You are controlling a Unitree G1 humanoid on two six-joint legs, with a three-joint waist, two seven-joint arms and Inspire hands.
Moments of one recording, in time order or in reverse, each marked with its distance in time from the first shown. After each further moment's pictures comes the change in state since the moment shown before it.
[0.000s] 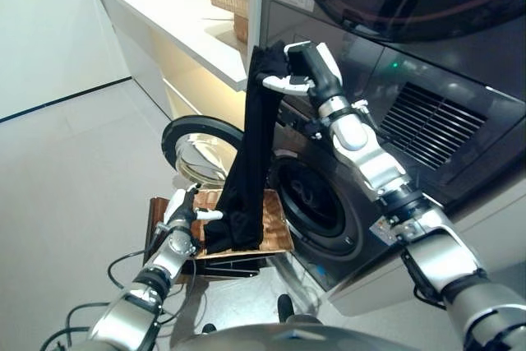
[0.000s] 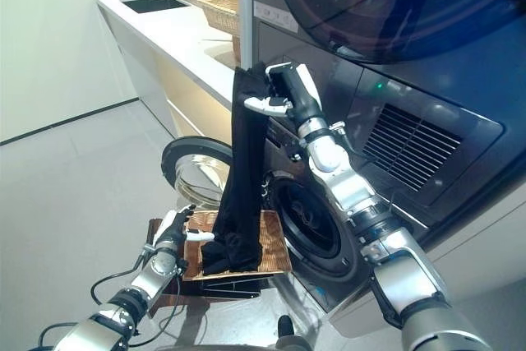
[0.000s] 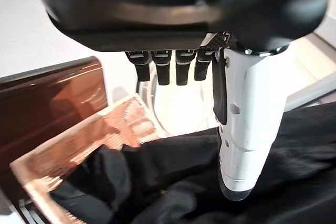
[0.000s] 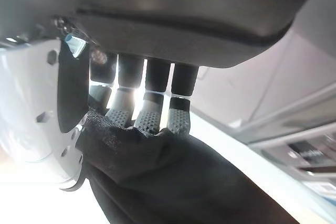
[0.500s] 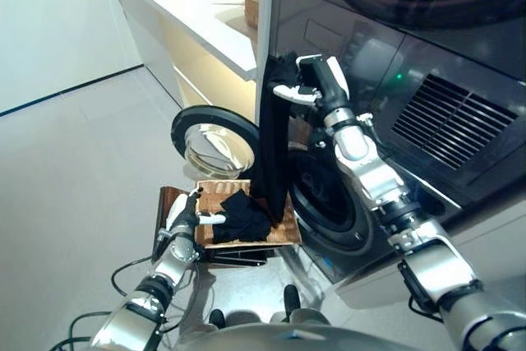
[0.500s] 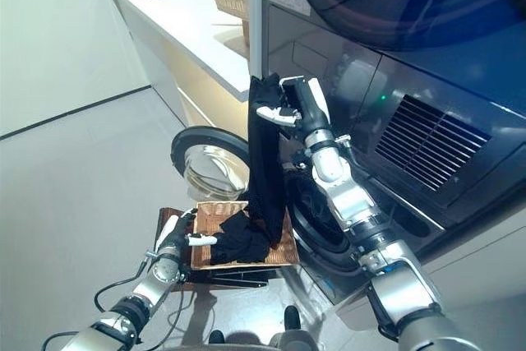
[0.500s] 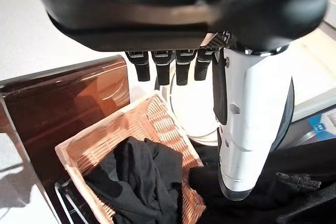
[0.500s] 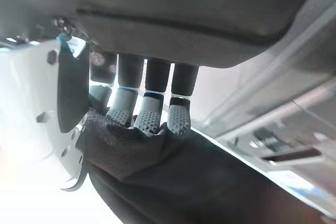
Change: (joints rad) left arm 0.086 -0.026 0.015 -0.009 0.012 -0.013 0.040; right arm 0.059 0.018 -0.087 0.017 -0.067 0.000 -0.046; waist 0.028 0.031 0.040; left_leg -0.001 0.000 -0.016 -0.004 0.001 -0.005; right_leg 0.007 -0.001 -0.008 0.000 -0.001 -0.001
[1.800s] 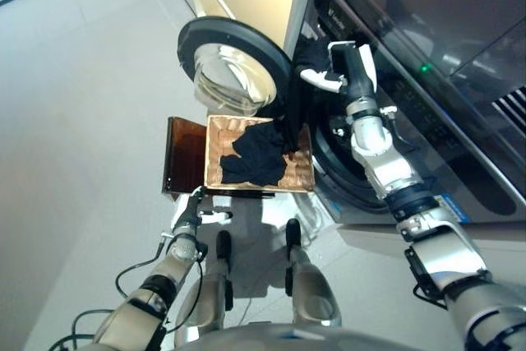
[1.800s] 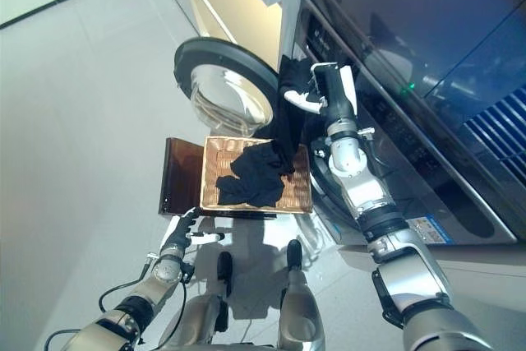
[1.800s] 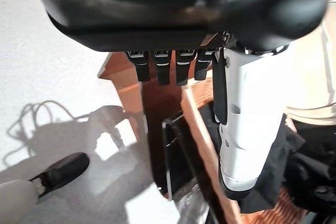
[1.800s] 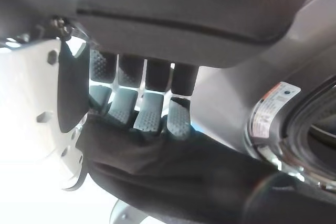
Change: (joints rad) left arm -0.012 -0.028 -0.013 0.077 -0.100 -0.104 0.011; right arm -0.048 -0.010 -0.025 0.189 -0.014 -0.085 -0.086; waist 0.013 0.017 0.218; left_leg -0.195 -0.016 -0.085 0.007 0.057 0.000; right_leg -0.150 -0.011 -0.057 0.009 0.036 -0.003
